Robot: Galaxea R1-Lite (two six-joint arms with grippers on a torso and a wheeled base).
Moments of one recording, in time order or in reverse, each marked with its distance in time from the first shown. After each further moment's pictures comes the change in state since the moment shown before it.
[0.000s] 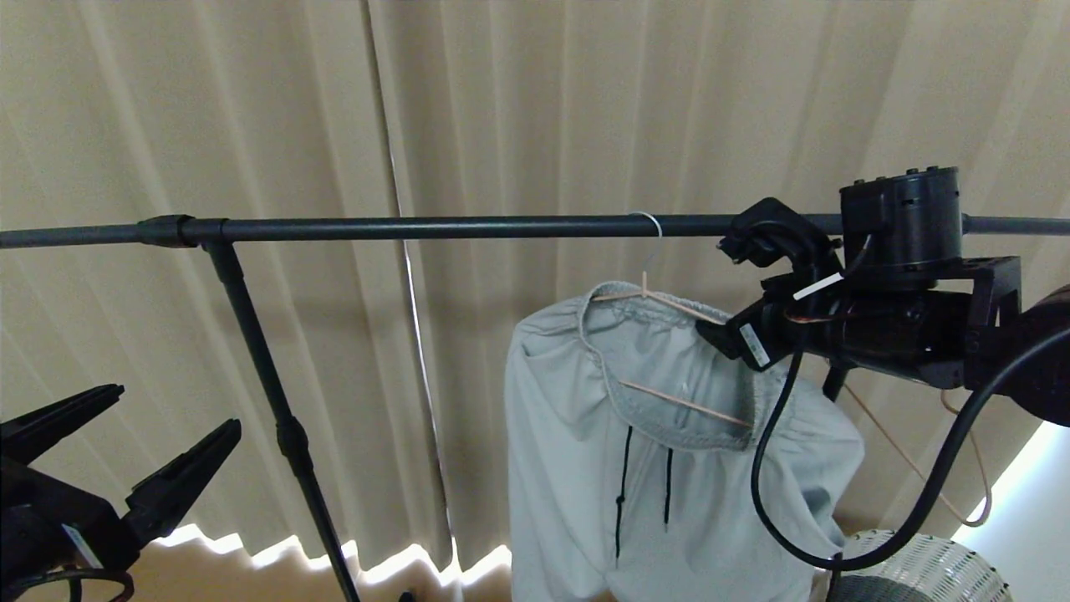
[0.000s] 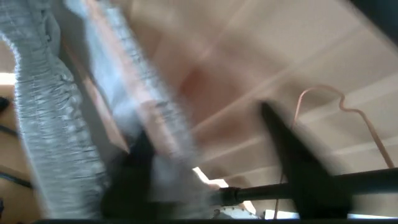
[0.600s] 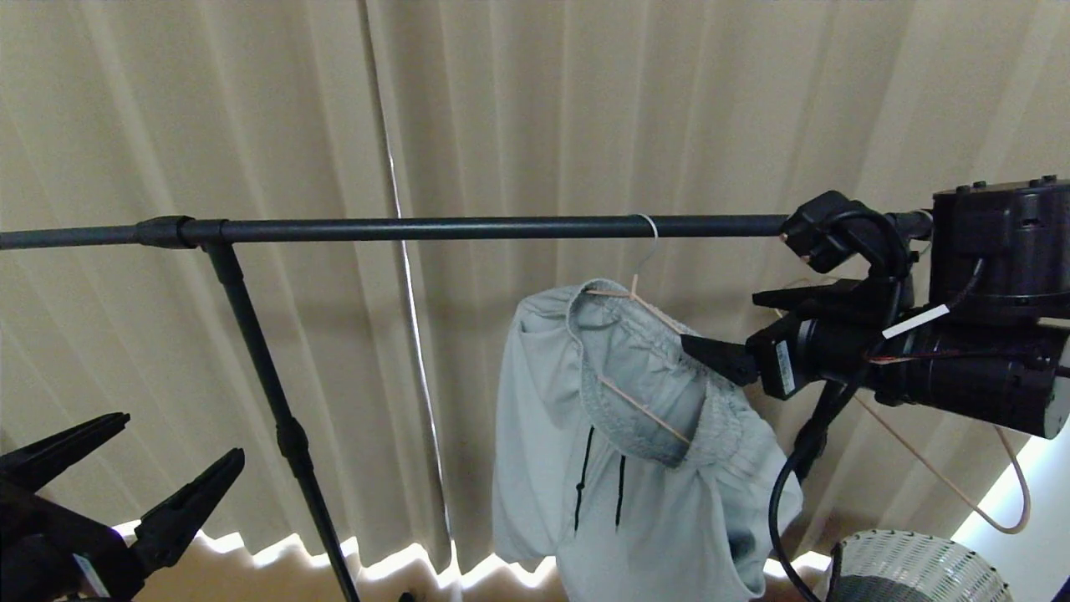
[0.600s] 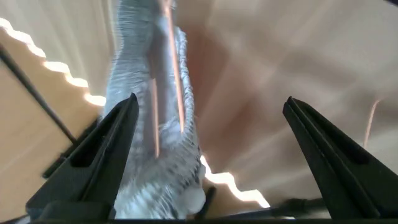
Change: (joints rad) left arm 0.003 -0.014 0.058 0.001 0.004 0.000; right arm 0.035 -0.156 0.179 -0.113 0.245 0.173
